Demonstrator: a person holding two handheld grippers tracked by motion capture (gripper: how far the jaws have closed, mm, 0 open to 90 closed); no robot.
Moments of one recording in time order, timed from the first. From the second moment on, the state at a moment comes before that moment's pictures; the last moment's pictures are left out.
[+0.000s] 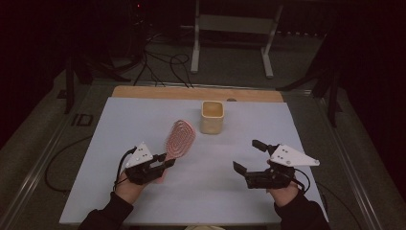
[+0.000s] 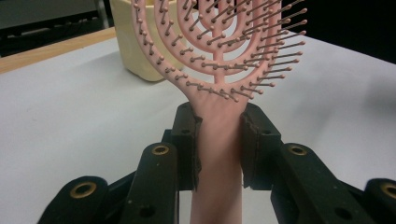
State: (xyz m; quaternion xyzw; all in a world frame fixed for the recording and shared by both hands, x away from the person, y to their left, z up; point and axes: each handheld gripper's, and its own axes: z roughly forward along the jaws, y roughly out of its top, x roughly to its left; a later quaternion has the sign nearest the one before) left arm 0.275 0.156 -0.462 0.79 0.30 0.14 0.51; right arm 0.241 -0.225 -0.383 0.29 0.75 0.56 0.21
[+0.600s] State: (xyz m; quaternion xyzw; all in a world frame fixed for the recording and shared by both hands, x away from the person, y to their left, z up) left arm 0.274 0.155 -0.462 0.79 0.30 0.15 0.52; right arm 0.268 -0.188 -0.361 0.28 0.75 0.57 0.19
